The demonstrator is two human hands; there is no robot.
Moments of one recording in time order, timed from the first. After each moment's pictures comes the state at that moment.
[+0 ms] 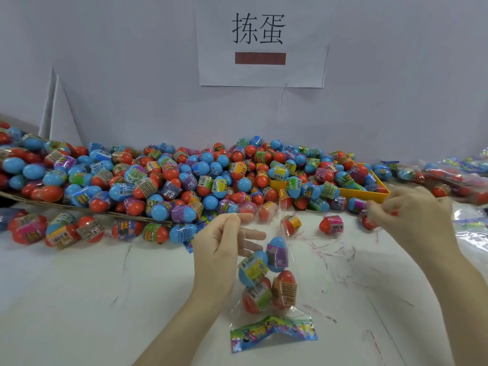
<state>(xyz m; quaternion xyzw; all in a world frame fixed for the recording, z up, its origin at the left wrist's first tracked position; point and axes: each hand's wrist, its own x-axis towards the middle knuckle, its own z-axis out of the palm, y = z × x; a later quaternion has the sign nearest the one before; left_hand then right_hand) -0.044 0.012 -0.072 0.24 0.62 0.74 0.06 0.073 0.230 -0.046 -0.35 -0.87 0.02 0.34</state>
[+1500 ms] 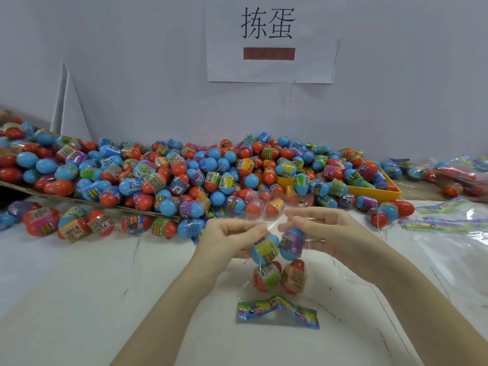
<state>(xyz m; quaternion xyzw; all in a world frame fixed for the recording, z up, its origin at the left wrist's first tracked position) -0.070 0.000 -0.073 0.26 0.65 0.66 0.27 0.028 0.165 -0.057 -0.13 -0.74 0.65 0.09</state>
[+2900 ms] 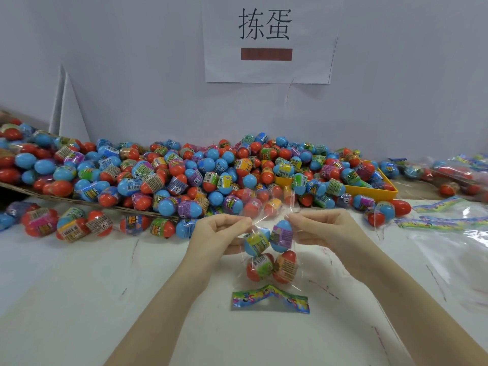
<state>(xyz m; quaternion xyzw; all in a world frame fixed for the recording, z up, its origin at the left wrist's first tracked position) -0.079 0.002 -0.080 0.20 0.64 0.70 0.23 0.026 0.160 -0.059 -0.19 -0.72 0.65 0.15</state>
